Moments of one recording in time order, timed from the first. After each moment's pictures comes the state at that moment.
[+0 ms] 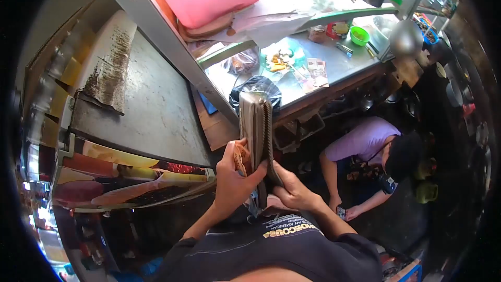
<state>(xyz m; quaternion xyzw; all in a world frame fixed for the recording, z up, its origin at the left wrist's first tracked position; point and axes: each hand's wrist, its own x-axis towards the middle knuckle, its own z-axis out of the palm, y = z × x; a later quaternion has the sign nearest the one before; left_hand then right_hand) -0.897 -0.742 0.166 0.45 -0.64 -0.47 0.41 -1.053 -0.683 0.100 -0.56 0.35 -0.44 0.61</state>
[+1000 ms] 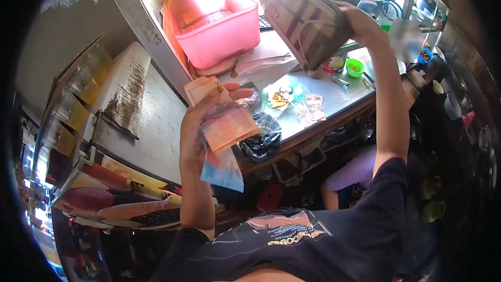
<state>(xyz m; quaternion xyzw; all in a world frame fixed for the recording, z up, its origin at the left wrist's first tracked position) -0.912 -0.846 0.280 0.18 -0.45 -0.74 0.48 -1.262 -0.911 0.345 -0.57 0.47 -0.52 0.42</state>
